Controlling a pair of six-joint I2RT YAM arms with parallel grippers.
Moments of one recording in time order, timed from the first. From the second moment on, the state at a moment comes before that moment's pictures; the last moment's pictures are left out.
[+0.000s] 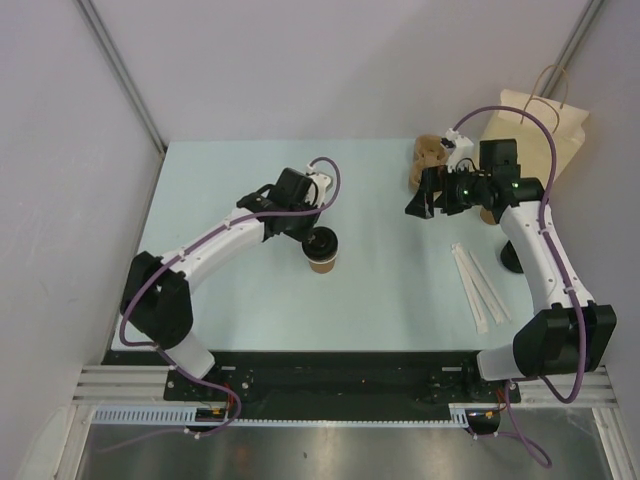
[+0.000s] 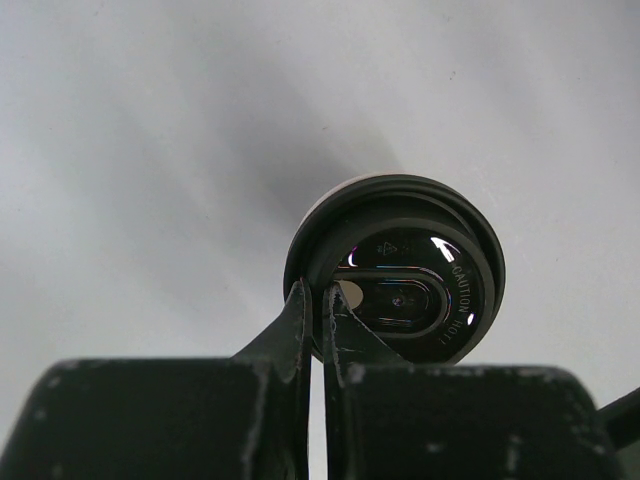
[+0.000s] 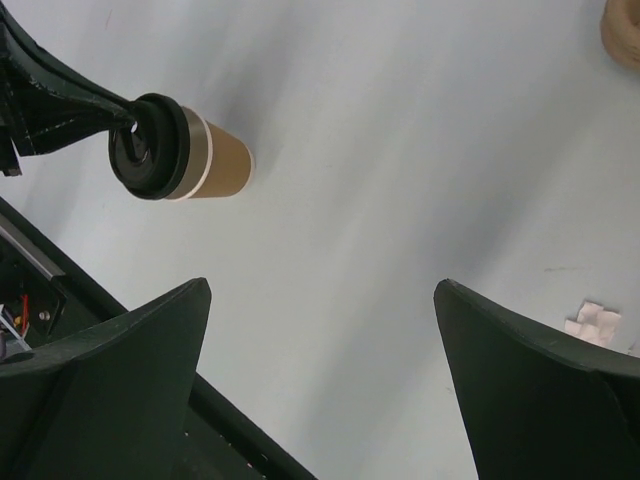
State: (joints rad) left arm -0.60 1.62 1.32 -0.59 0.01 -0.06; right arm 0.07 1.40 1.40 -0.76 -0.59 -0.04
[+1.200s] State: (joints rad) left arm -0.61 1.69 1.39 -0.62 0.00 -0.08; right arm 0.07 1.39 1.37 -0.76 -0.56 -0.09
